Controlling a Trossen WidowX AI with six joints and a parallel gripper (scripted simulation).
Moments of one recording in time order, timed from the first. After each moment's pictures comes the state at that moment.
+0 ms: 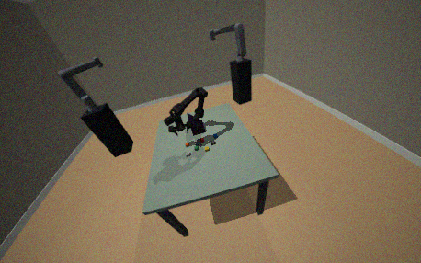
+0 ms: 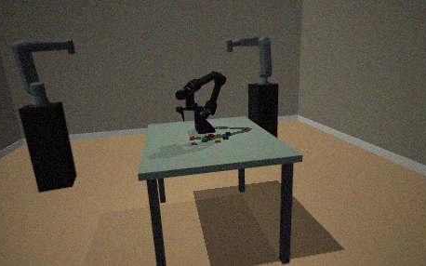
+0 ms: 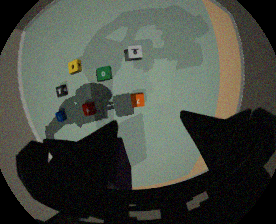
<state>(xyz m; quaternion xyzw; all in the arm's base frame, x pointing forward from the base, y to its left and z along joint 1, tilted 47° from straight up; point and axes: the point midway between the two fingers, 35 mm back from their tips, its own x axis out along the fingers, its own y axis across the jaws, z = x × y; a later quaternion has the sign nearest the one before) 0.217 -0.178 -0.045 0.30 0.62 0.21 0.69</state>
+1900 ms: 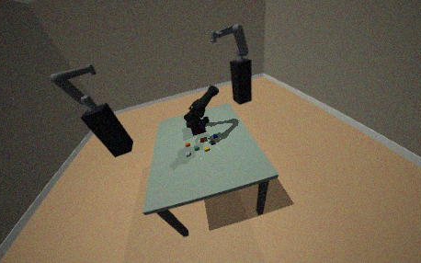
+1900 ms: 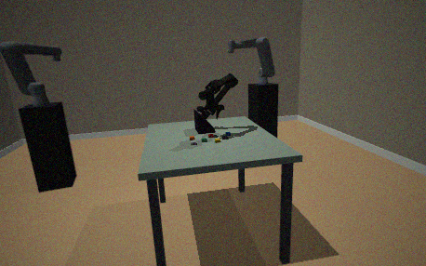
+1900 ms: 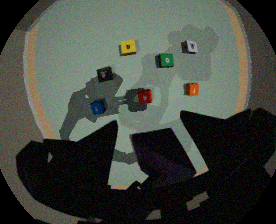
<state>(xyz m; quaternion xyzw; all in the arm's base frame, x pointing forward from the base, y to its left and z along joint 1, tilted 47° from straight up) 0.224 -0.070 0.057 0.34 0.62 0.22 0.67</state>
